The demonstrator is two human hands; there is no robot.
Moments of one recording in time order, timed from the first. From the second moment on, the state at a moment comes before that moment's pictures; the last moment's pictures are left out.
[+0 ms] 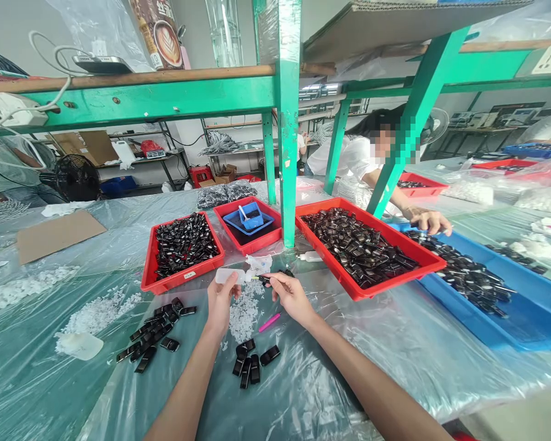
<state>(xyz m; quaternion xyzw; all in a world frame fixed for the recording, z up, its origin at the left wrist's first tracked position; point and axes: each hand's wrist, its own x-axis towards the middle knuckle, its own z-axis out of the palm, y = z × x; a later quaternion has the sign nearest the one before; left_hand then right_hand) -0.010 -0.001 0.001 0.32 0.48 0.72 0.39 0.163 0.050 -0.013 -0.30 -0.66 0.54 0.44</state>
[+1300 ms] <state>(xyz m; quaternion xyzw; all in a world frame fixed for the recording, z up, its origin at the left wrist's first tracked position) -0.011 -0.002 0.004 0.32 0.49 0.72 0.39 0.166 0.047 -0.006 -0.31 -0.65 0.53 0.46</state>
